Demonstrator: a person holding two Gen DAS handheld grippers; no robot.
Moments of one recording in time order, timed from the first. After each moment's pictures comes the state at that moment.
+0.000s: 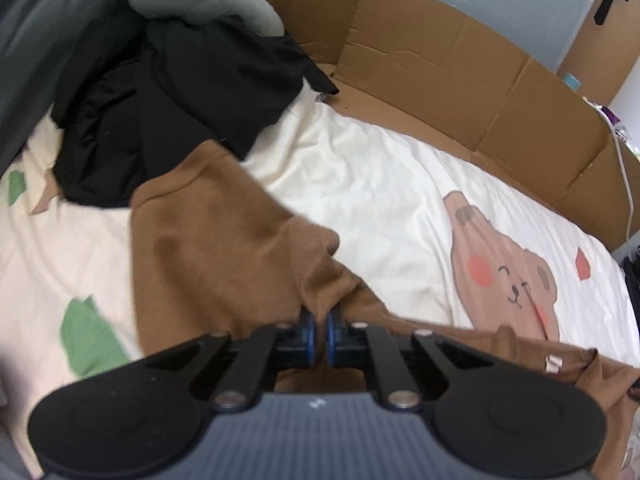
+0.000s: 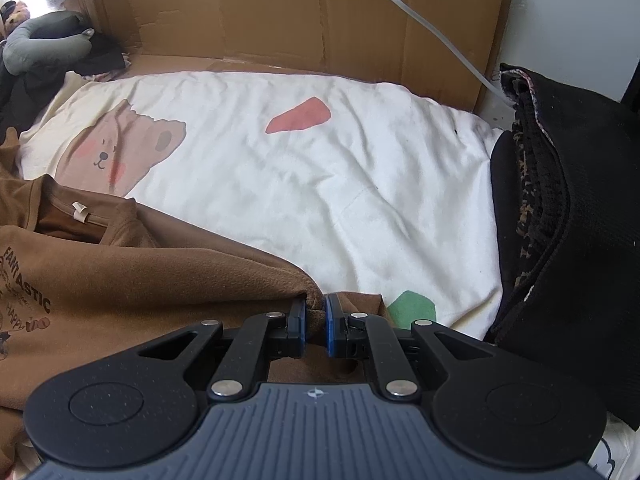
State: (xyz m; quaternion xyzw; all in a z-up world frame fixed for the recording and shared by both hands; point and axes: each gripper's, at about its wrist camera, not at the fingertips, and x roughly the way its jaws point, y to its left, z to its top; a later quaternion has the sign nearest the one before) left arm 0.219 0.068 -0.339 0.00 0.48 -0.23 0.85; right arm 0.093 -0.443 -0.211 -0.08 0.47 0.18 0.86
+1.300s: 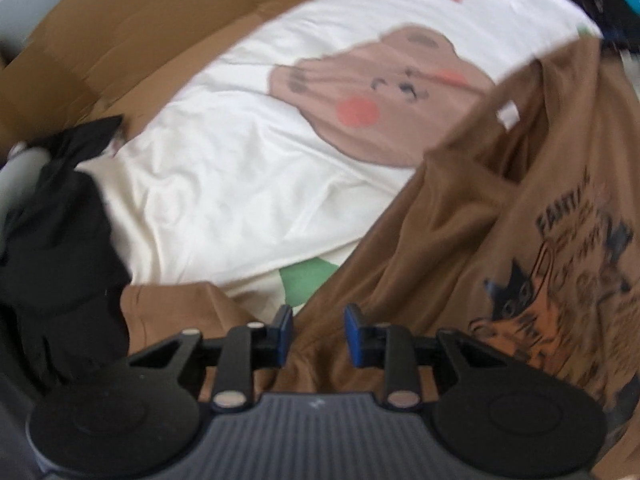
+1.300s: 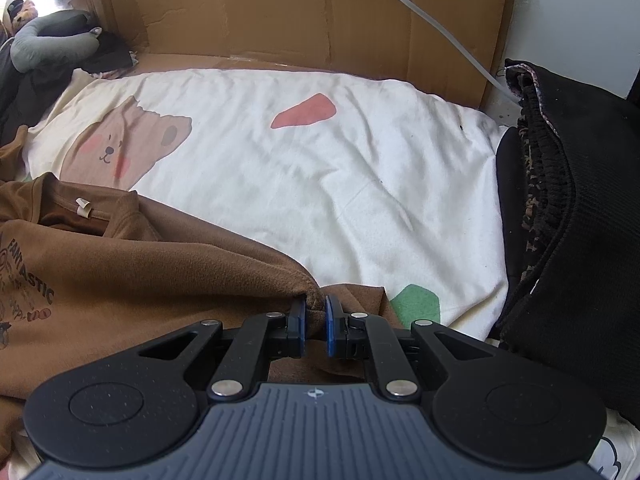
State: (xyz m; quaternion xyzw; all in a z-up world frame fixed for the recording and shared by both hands) left arm 0.206 -0.037 -0.327 0.47 0.44 -0.43 0.63; right arm 0.092 -0.448 -0.216 -0.09 0.46 0.20 0.86
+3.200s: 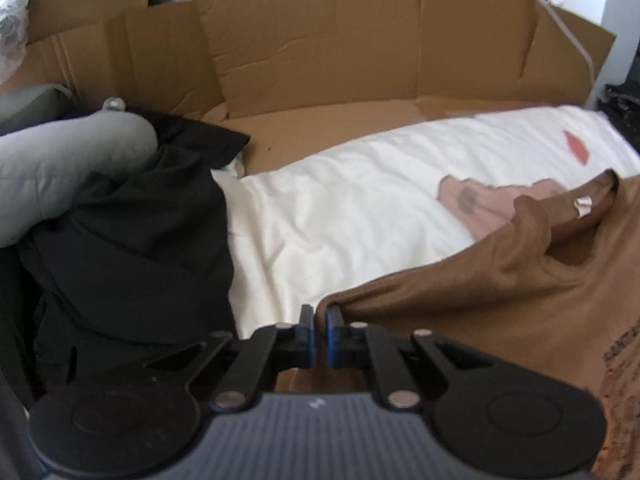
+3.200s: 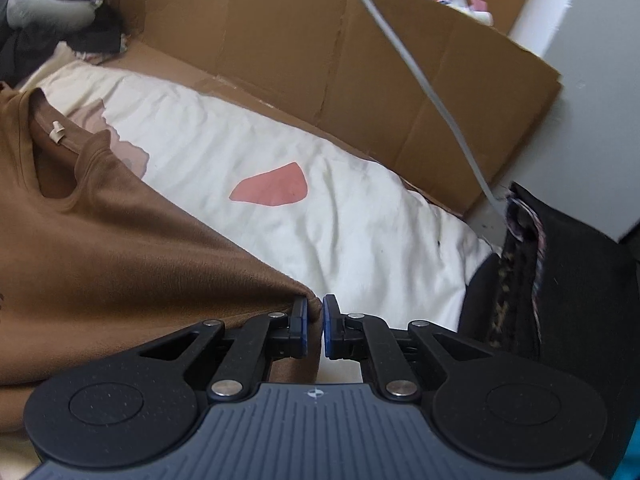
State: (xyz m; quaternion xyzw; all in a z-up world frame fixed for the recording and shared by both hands) left arm 0.335 -0.011 -0.322 0.28 0.42 -0.38 0.78; right arm 0.175 -0.404 -0.196 -0.23 0.41 0.20 0.86
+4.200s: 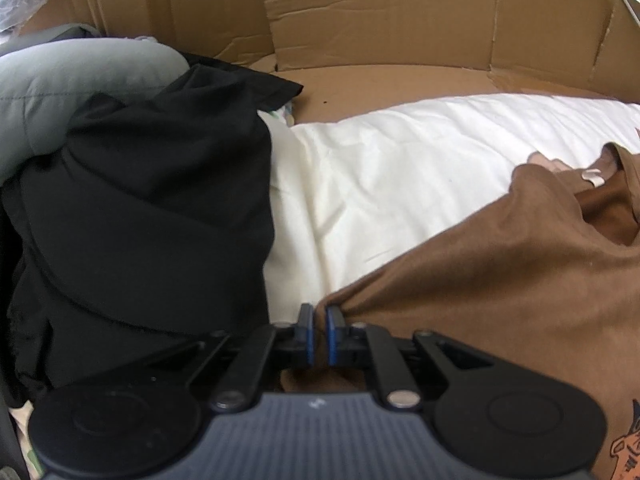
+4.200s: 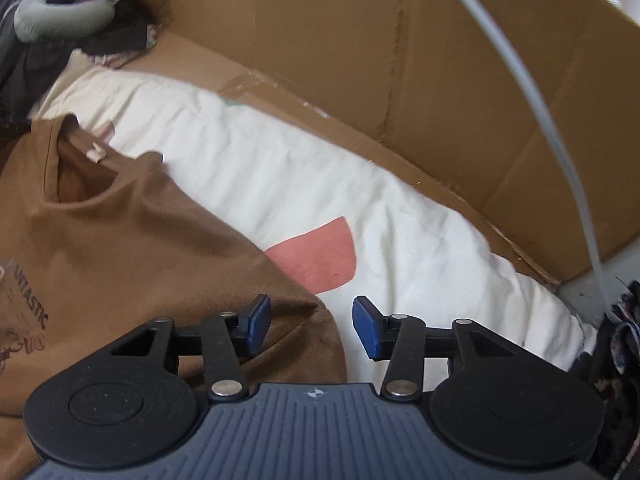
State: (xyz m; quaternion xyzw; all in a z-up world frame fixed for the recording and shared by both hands) left arm 0.362 -0.001 -0.370 0.27 0.44 -0.32 0.79; right arm 0.286 -0.366 -0.228 -0.19 0.49 0.30 0.80
